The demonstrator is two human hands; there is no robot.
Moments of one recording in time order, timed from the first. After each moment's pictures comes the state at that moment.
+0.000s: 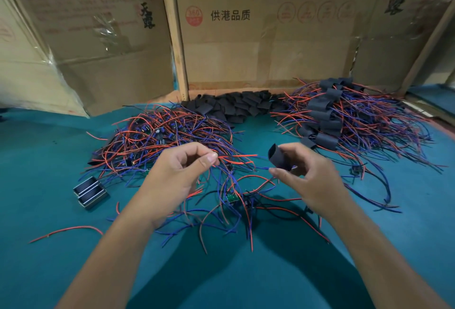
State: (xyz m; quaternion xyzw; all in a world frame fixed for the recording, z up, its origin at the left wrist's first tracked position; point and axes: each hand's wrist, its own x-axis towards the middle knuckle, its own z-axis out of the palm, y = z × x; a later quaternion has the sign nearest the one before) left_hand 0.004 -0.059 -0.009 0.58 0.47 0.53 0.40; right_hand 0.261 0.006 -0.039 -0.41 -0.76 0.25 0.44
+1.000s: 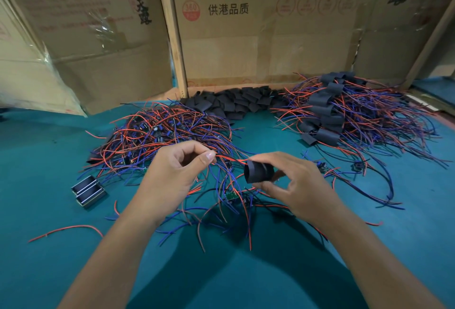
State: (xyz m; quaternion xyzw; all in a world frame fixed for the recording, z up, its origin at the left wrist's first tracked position) left_hand 0.012 -0.060 -0.007 0.60 0.52 0.52 0.31; right_hand 0.247 -0.004 -0.039 -0.30 -0.85 0.18 0.39
